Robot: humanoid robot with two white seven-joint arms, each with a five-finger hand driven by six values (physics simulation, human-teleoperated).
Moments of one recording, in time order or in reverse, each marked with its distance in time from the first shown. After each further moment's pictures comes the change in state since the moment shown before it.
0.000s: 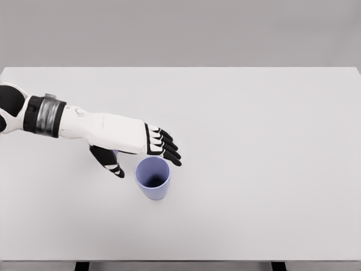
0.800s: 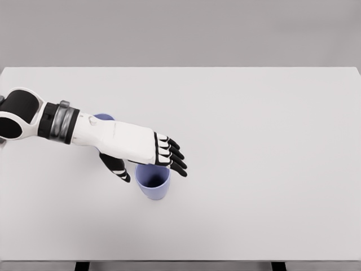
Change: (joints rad) left arm 0.014 -0.049 0.007 0.000 -0.092 -0.017 0.000; right arm 0.000 0.000 0.000 0.000 0.000 0.000 0.000
